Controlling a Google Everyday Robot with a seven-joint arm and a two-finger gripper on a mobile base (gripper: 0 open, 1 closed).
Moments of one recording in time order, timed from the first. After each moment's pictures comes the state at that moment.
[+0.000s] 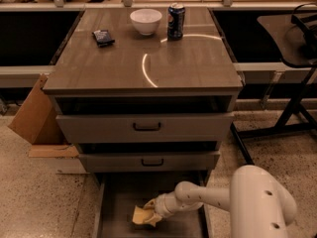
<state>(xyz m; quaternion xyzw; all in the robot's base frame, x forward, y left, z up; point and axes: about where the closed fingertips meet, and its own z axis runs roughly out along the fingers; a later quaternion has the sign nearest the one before) 0.489 0.047 0.164 -0.65 0.65 0.28 0.27</state>
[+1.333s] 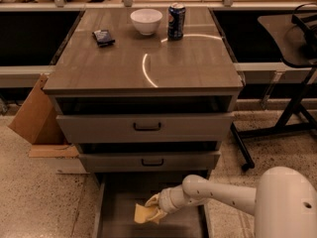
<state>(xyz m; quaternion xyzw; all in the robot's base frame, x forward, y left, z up) 0.481 0.032 0.248 -0.68 0.59 0.29 0.31</state>
